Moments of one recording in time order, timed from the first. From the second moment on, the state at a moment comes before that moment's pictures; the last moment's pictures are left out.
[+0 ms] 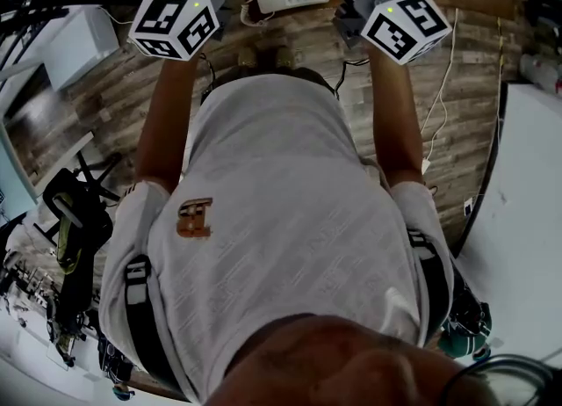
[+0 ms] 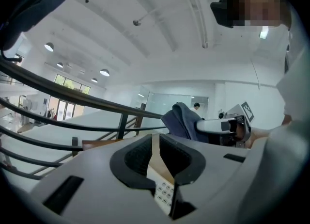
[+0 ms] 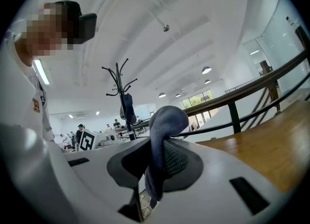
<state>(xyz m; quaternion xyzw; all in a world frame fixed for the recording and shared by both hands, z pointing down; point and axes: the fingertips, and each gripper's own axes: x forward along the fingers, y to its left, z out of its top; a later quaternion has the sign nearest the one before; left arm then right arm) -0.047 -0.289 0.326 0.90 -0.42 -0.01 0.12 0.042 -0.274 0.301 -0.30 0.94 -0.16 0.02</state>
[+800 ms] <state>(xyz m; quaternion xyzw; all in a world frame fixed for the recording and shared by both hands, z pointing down) -0.043 -0.264 0.284 0.90 -0.42 -0.06 0.04 0.030 -0.237 0.275 -0.26 0.96 -0.08 0.10</state>
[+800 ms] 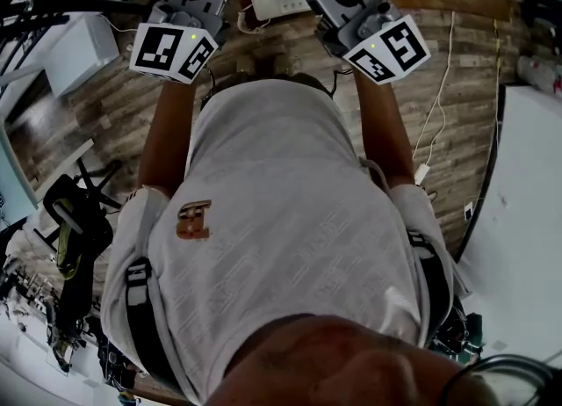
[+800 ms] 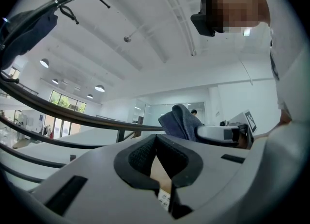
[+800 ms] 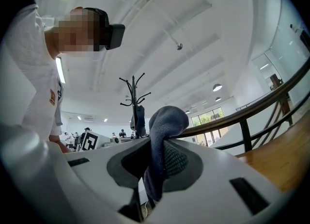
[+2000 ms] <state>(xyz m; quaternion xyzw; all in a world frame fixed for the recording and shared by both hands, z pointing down) -0.033 -0.267 0.287 0.91 -0.42 -0.06 0.04 0.038 -0.235 0.284 -0.27 0.96 -0.06 0.09</state>
